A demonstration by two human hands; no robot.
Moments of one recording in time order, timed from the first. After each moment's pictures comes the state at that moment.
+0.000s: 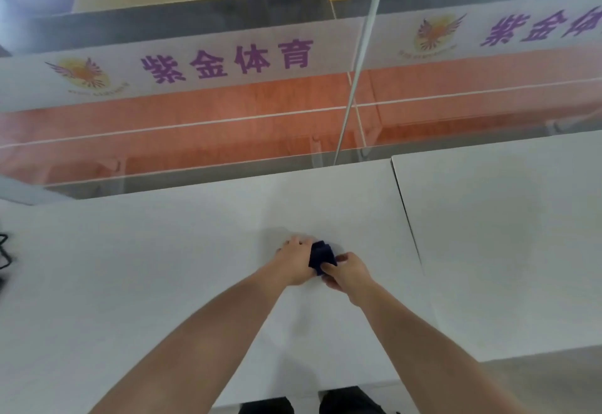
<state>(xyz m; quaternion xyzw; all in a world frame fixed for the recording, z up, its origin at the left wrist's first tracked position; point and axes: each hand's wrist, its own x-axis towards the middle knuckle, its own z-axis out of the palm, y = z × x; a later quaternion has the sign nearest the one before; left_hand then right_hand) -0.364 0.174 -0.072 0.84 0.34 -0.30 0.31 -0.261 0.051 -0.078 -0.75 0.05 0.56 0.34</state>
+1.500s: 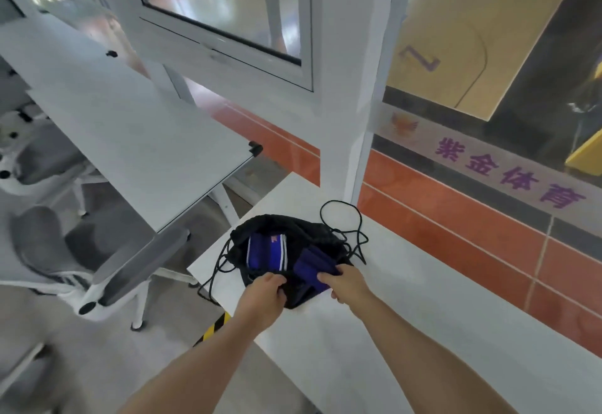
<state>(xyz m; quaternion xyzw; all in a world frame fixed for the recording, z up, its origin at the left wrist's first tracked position) -1.123 0.380 0.035 0.65 0.72 0.05 0.24 -0.915 0.445 0.036 -0.66 -0.45 0.58 0.15</state>
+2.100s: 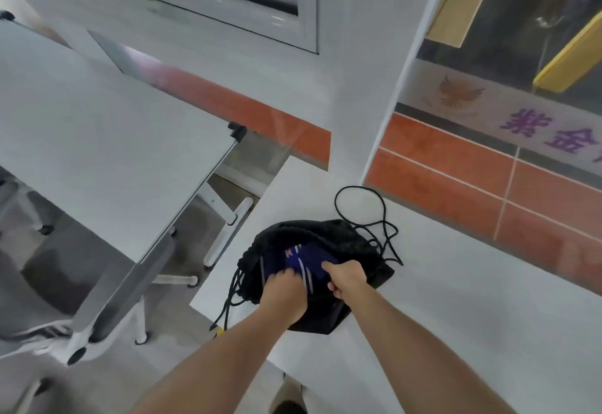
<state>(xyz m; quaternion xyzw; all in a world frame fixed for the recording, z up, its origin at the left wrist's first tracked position) -1.171 0.495 -0.029 0.73 0.62 -0.20 0.21 -1.024 0.530 -0.047 -0.77 -0.16 0.60 0.14</state>
